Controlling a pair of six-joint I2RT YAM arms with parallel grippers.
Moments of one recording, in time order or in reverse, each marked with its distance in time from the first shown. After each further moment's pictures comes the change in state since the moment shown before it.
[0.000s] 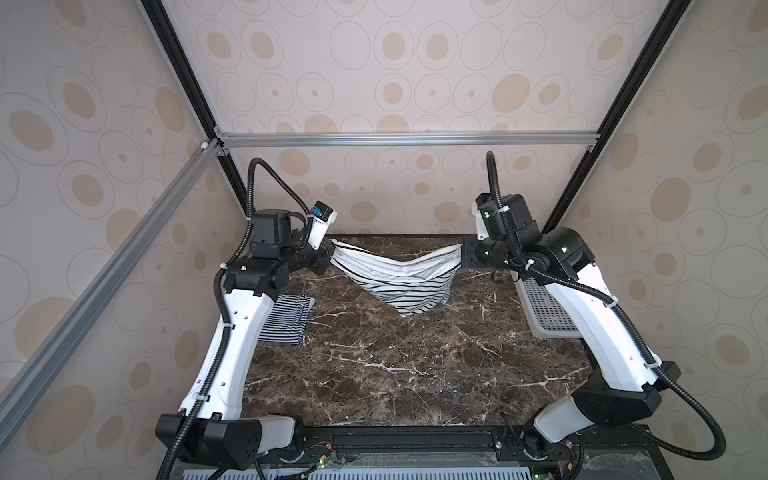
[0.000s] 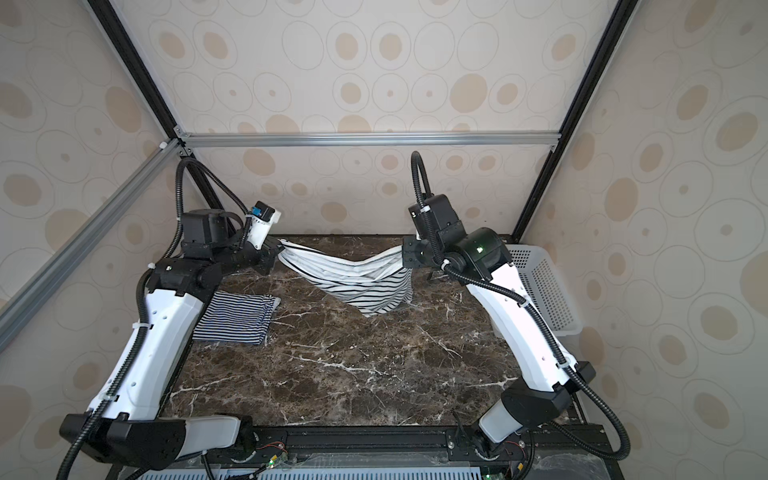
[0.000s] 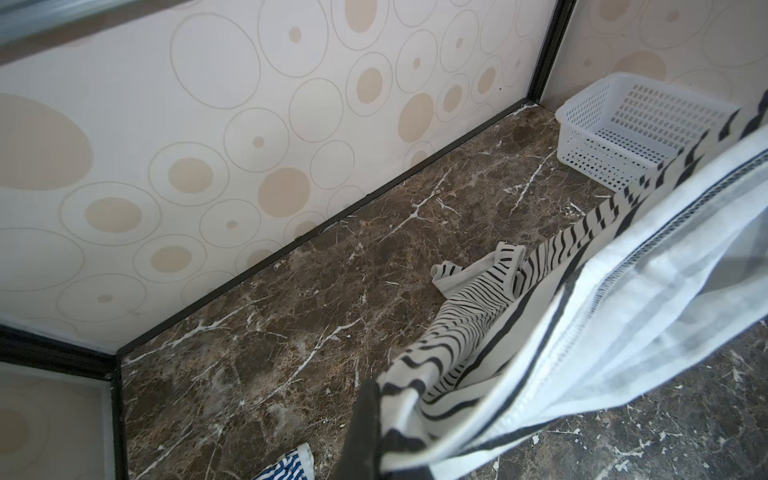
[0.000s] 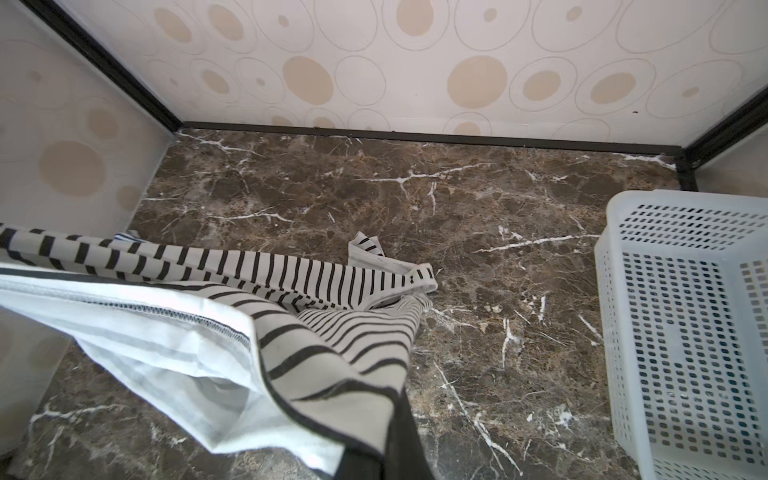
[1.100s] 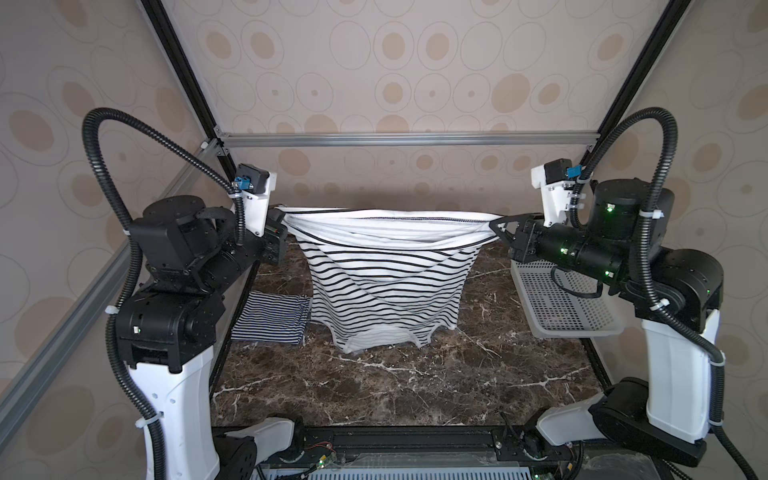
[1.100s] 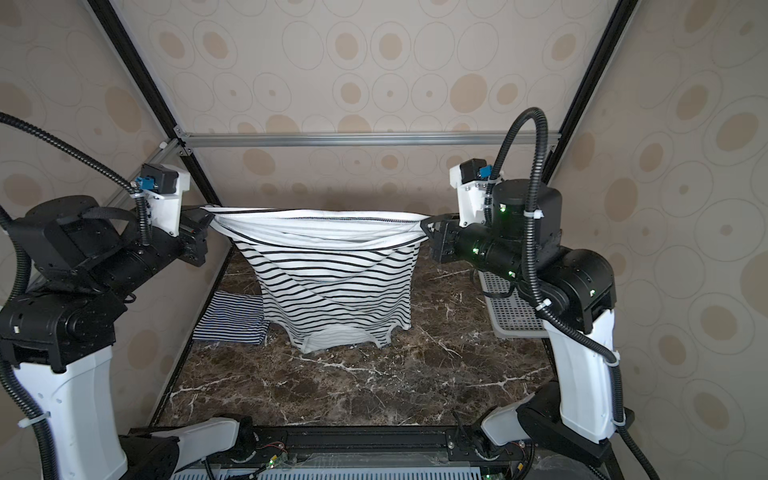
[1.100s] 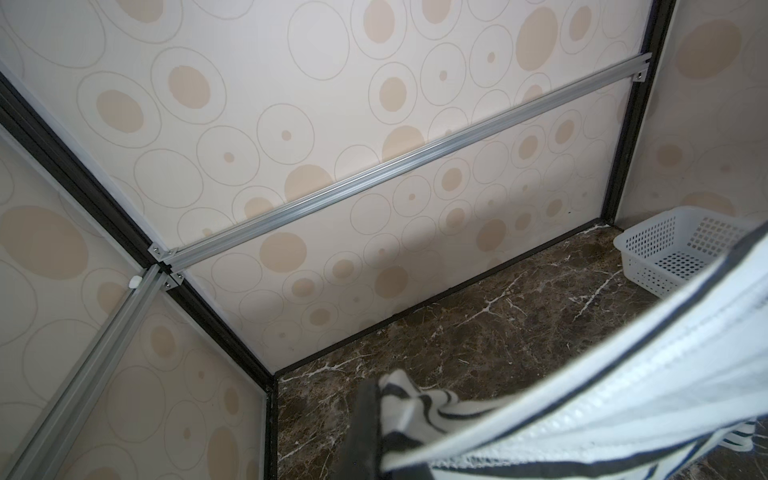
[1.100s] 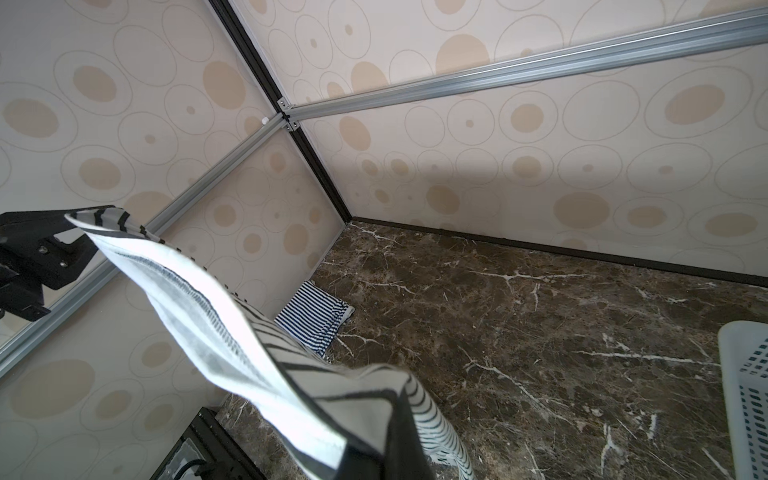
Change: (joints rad) left arm 0.000 -0.064 0.583 -0.286 -0.212 -0.063; right arm 0.000 -0.102 0.338 -0.035 -0.230 -0.031
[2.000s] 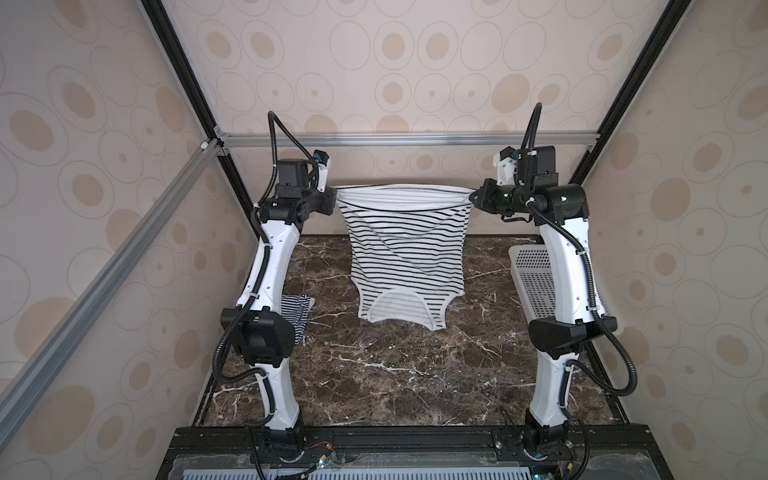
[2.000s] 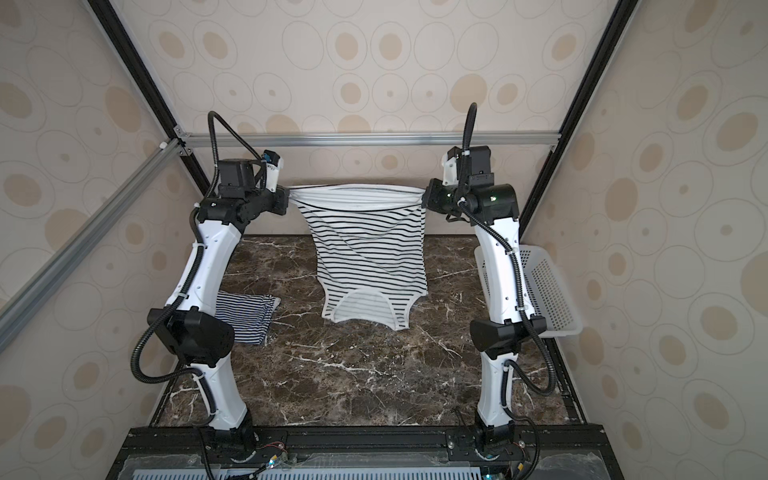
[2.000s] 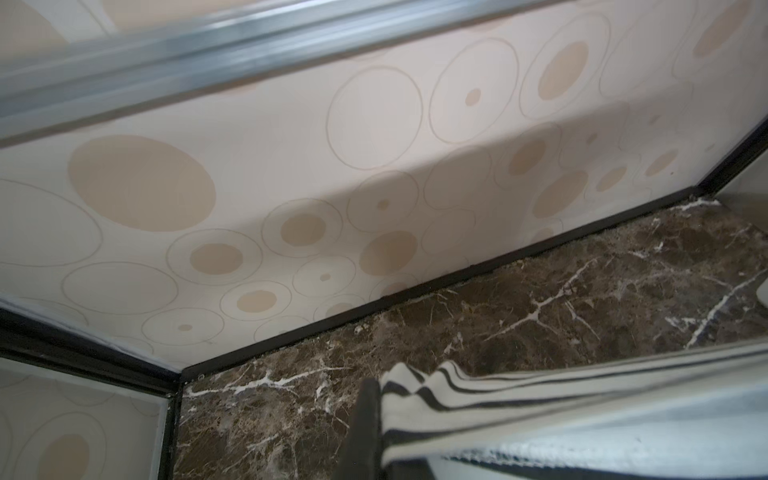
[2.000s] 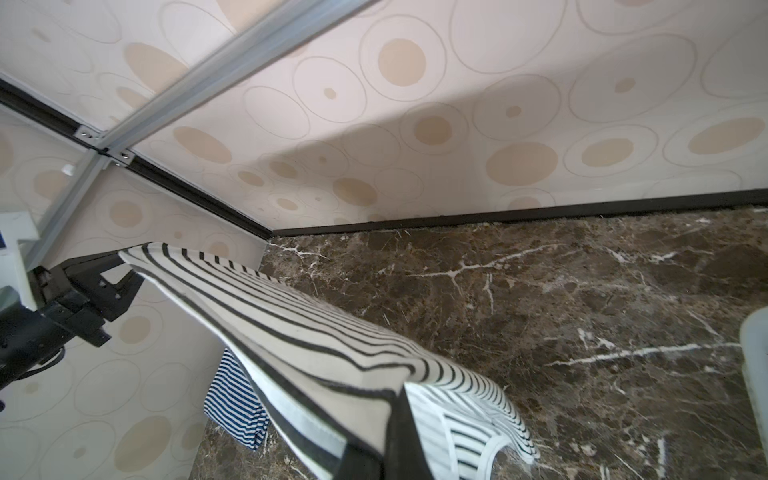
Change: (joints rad) left arm 0.056 0.708 0.106 0.389 0.013 -0.142; right arm -0.399 0.601 0.320 0.080 -0.284 0.051
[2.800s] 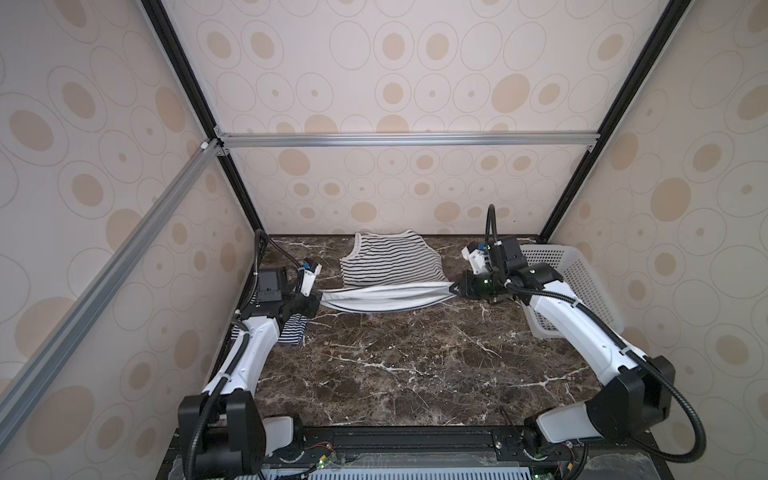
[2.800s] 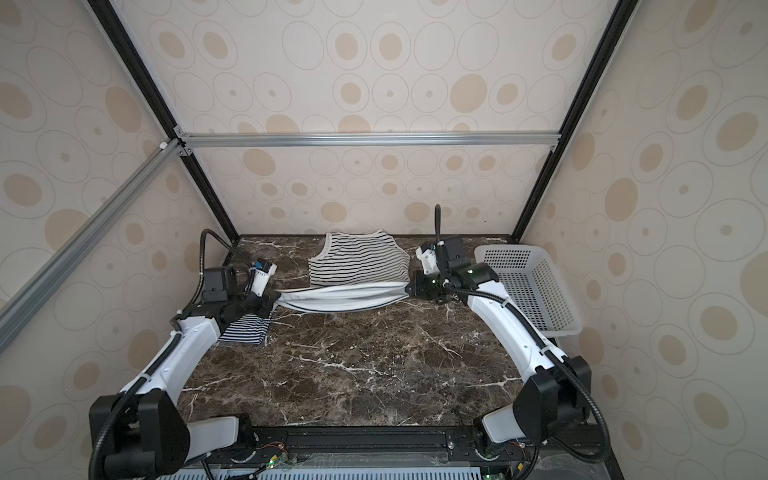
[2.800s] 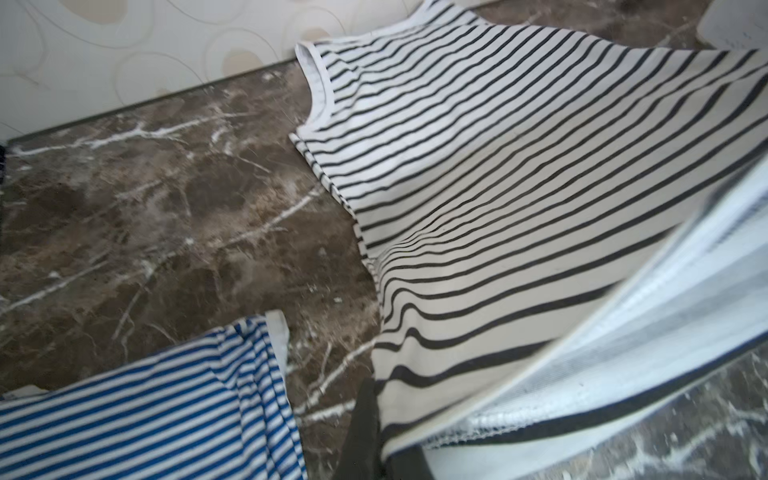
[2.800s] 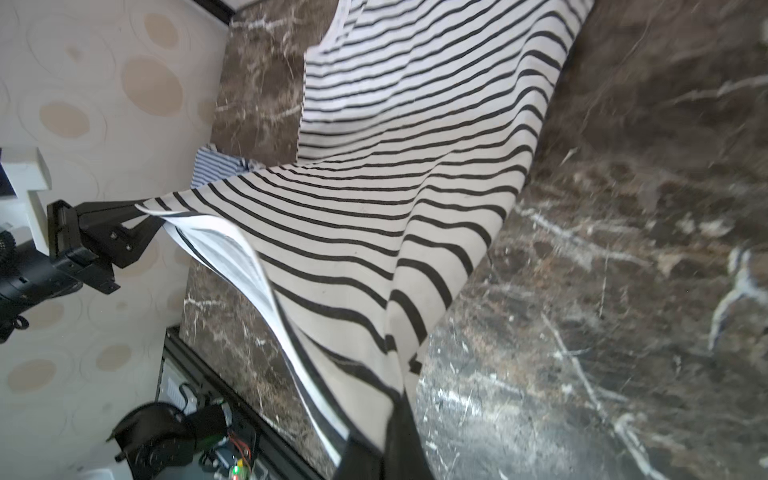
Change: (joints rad) left arm 0.145 -0.734 -1.403 0.221 0.258 0.268; right arm 0.133 -0.650 -1.471 0.403 -0.112 -0.014
